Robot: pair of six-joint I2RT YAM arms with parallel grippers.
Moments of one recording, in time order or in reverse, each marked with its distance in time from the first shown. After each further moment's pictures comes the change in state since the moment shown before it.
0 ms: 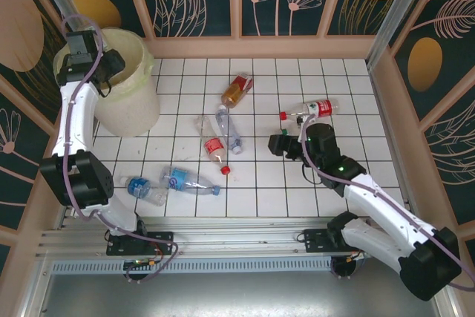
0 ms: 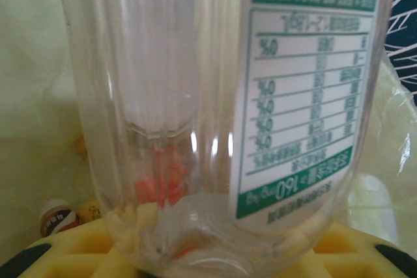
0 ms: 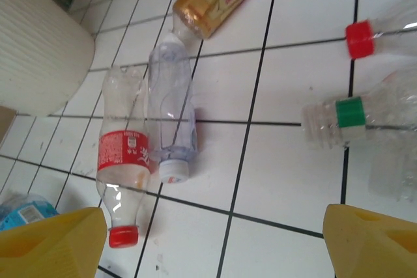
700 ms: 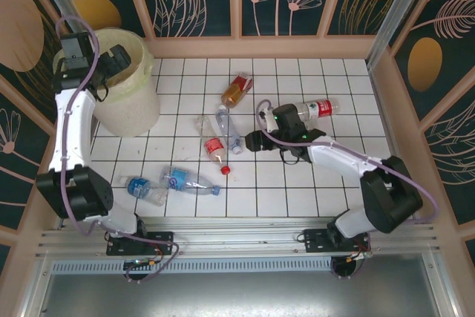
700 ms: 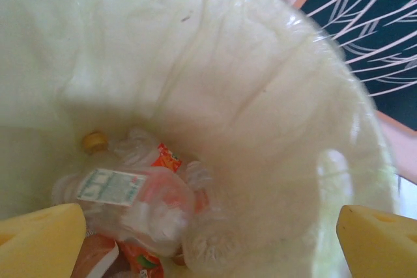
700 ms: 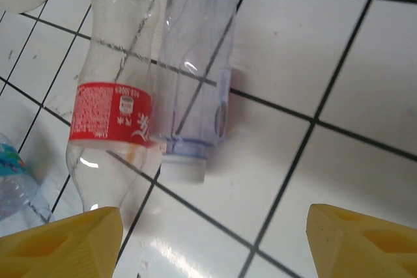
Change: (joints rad) left arm -0.001 -0.134 -0.055 -0.010 0.006 0.016; right arm 0.039 0.548 0.259 0.072 -0.167 -0.224
